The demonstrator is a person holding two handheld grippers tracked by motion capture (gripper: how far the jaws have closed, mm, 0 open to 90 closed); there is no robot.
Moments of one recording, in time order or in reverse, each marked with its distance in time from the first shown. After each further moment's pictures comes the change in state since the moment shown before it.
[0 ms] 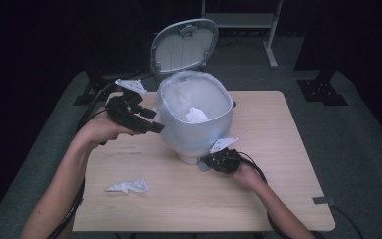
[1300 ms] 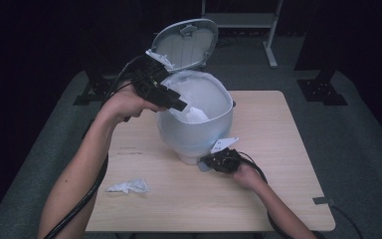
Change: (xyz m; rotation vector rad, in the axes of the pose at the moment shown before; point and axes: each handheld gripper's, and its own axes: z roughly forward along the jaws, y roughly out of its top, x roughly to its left) left arm -0.002 0.077 0.016 0.013 -0.014 0.028; right arm -0.002 -0.001 0.000 -0.007 0.010 -0.009
